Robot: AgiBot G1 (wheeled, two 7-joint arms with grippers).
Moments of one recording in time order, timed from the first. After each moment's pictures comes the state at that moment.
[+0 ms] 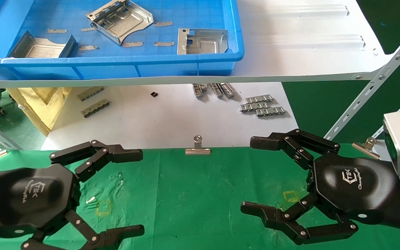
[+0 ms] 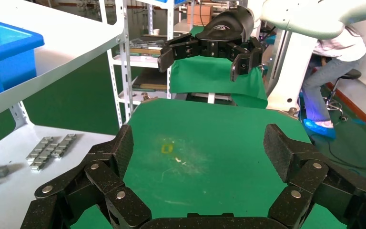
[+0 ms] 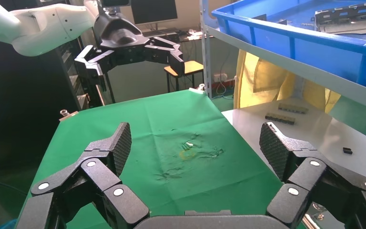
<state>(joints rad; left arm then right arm) -1.08 0.61 0.28 -1.28 0.73 1.50 -0.19 1.08 -0.56 -0.38 1.23 -0.63 -1.43 0.12</state>
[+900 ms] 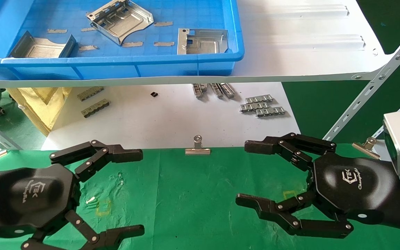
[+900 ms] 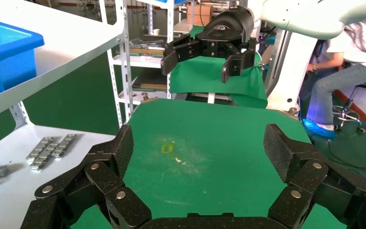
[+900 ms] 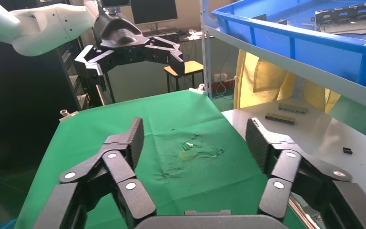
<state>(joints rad) -1.08 0.61 0.28 -1.28 0.73 1.50 -0.19 1.08 -0.56 -0.38 1.23 -0.63 -1.43 0.12</state>
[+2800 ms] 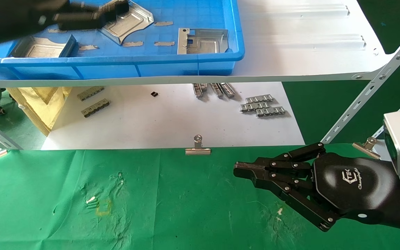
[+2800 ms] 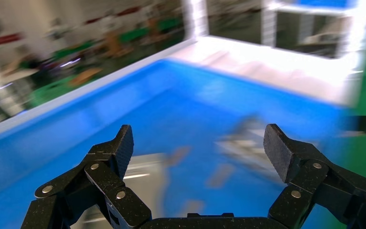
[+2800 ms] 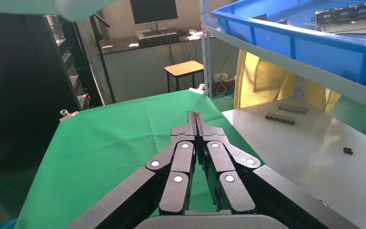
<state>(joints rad) -1.77 0.92 0.41 -0.57 1.13 1.23 -0.08 1.08 -0.56 -0.38 1.23 -0.63 -1.43 0.12</state>
